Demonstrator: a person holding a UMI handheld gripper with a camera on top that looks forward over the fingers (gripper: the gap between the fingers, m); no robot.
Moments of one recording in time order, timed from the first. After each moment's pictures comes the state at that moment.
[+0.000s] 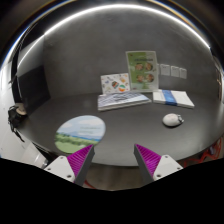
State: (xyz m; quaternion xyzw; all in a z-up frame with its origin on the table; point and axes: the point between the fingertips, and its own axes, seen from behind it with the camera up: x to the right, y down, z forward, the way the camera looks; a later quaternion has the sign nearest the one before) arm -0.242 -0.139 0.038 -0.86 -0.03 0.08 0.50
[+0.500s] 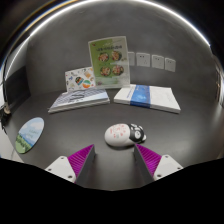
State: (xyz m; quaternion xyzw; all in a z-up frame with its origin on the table) arm -0.025 -0.017 -0.010 -0.88 -0.03 0.05 0.47
